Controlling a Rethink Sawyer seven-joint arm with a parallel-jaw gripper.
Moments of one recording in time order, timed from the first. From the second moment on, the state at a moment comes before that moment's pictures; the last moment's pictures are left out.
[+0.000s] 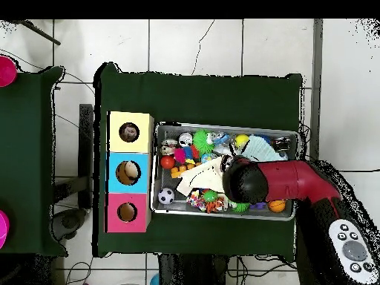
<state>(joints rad) -0.67 -0.78 0.38 1.73 -0.61 0.60 2.02</state>
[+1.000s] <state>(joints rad) -0.55 -0.93 0.39 1.73 -0.45 0.71 2.02</state>
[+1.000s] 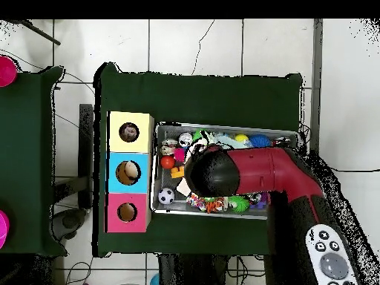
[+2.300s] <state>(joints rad) -0.52 -1.17 0.40 1.72 -0.24 1.06 2.02</state>
